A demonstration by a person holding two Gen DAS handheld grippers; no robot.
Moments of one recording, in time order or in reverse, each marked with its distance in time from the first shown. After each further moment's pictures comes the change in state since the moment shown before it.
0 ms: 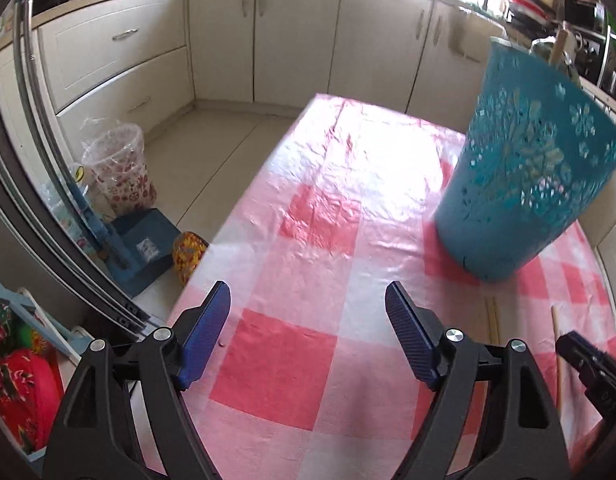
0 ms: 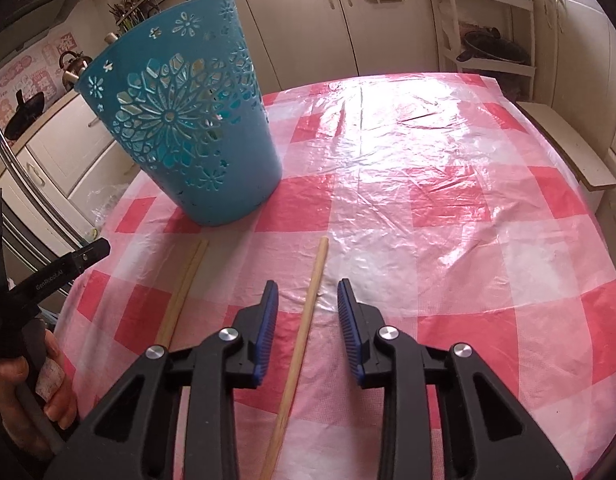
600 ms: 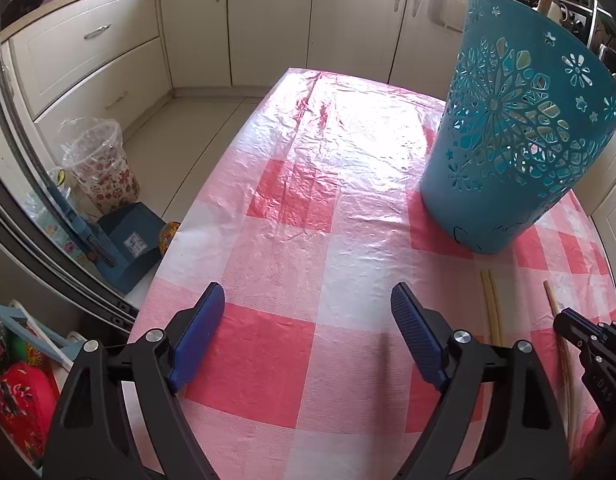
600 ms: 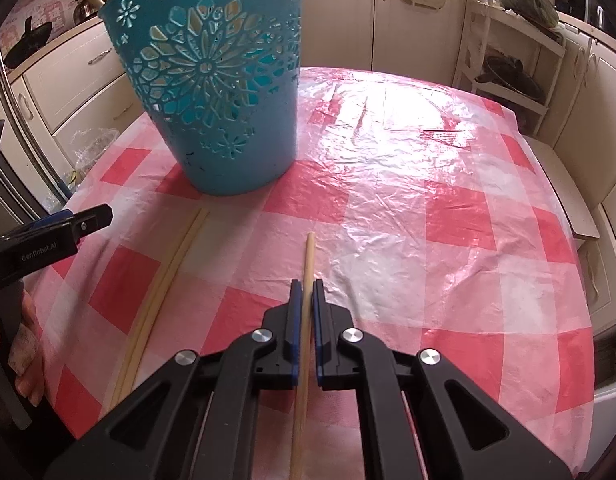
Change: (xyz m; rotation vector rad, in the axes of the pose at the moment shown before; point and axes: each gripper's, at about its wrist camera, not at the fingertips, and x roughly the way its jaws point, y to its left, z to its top) left arm 0.014 -0.013 -0.003 0.054 0.079 -0.037; right arm 0.006 0.021 0.002 -0.189 0.083 -0.099
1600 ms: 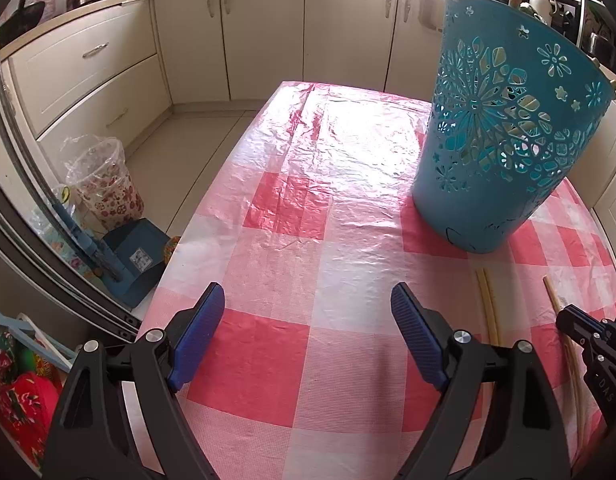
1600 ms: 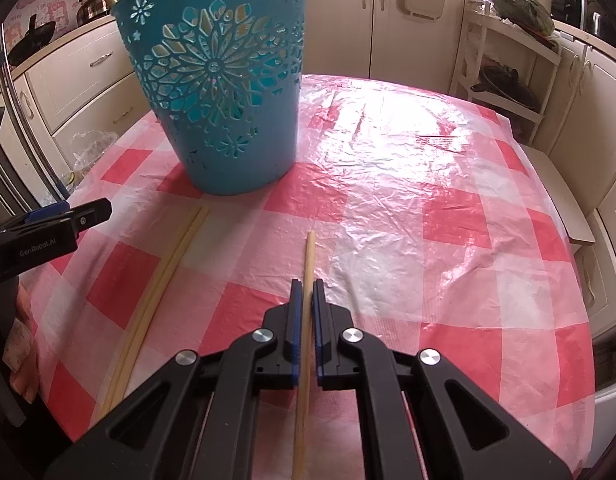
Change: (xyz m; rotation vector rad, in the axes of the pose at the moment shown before) left arm -0.011 -0.010 -0.002 0.045 -0.042 0.019; right arm -0.005 0.001 -0.008 0.011 -0.042 -0.006
